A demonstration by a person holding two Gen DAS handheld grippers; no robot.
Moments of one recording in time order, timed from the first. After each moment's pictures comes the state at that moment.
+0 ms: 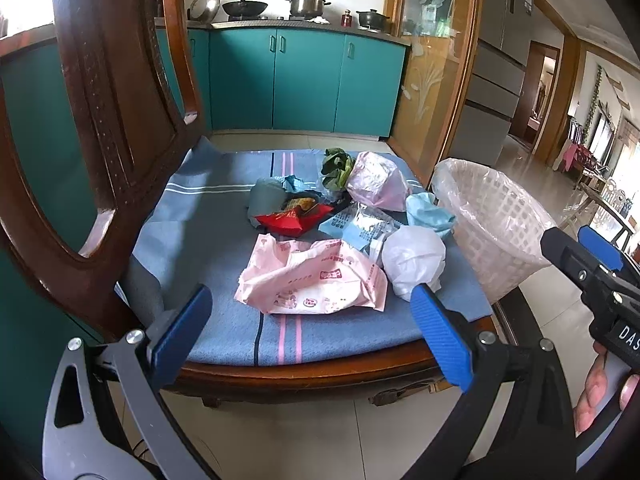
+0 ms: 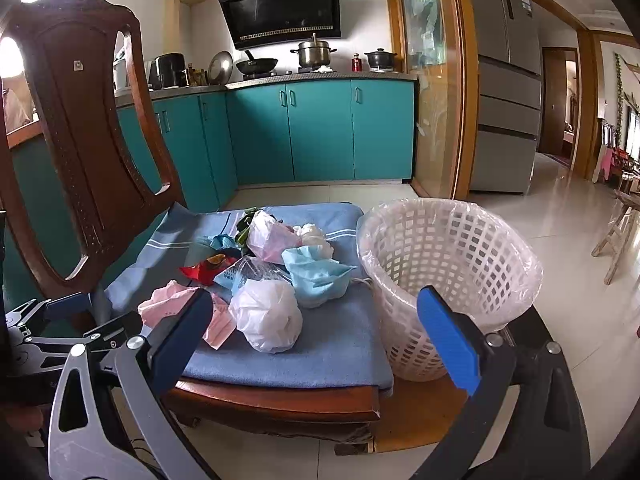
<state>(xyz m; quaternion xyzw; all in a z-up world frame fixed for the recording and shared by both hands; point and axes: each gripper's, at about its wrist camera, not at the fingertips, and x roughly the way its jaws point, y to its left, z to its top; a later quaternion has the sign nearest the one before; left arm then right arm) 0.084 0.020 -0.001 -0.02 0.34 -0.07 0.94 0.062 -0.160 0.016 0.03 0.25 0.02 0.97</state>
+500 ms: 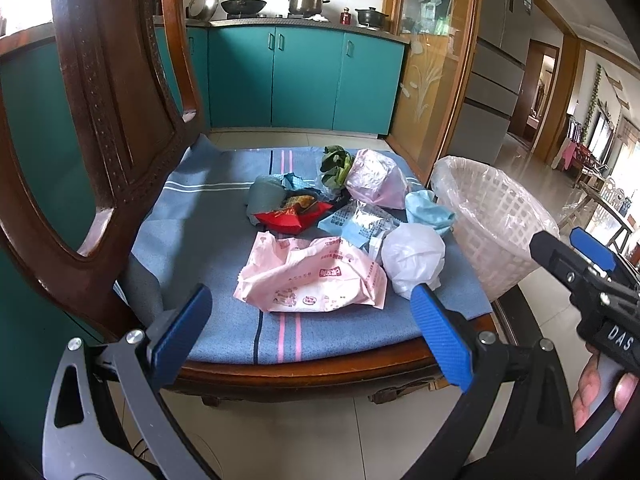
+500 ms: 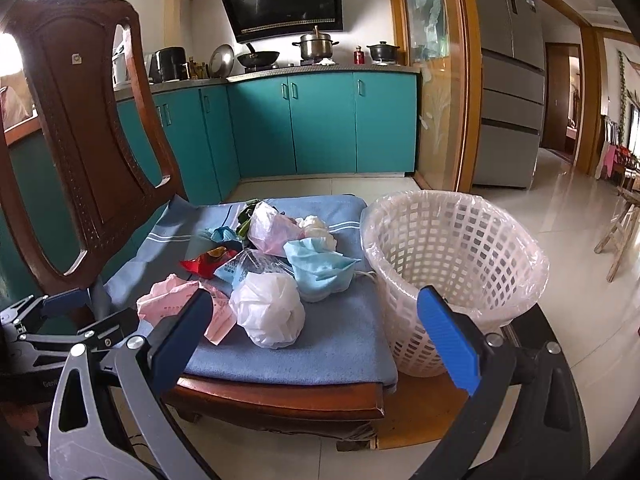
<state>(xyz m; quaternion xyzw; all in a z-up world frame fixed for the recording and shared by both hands) 0.085 0.019 -0.004 -0.02 0.35 -0.07 0.94 0.069 -0.162 0.011 0.03 0.27 0.02 0.96</state>
